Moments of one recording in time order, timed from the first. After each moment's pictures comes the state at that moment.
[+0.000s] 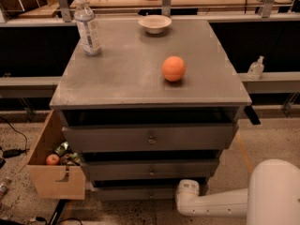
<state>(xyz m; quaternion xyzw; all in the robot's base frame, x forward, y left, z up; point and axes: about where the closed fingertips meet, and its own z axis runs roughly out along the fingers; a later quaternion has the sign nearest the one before) 0.518 -0.168 0.198 -0.71 0.69 -0.13 0.09</state>
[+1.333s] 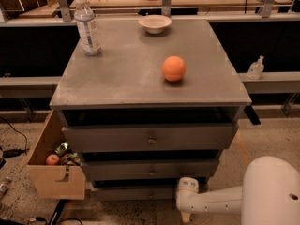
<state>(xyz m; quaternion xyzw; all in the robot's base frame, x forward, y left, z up) 0.524 -0.173 0.191 -0.71 0.69 -0.13 0.08</state>
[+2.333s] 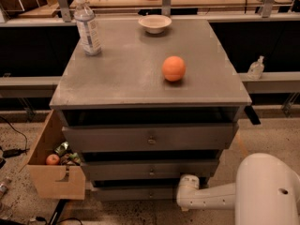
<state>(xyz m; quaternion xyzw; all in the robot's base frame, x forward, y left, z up) 0.526 -0.179 0.179 -0.71 0.69 -0.11 0.06</state>
